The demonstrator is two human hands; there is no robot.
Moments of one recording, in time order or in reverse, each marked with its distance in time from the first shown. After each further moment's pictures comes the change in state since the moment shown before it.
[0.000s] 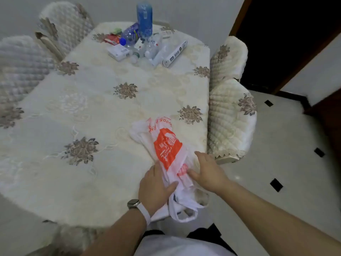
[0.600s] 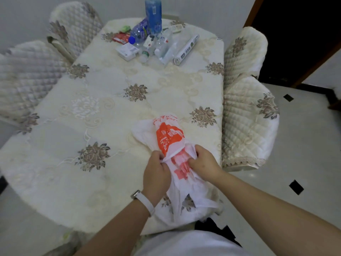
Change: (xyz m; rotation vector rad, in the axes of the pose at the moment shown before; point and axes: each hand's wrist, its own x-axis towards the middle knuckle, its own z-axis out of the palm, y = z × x) left_hand 0.043 0.027 -0.063 -0.347 0.288 -0.109; right_hand 0.066 -0.047 -0.003 0.577 0.019 0.052
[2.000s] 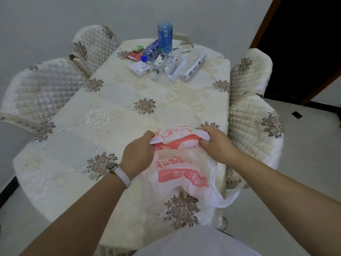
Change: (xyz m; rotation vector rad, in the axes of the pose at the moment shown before) left_hand 0.082 0.037 -0.086 0.466 -0.020 0.354; right_hand 0.035 -0.069 -0.079 -0.113 0.039 -0.228
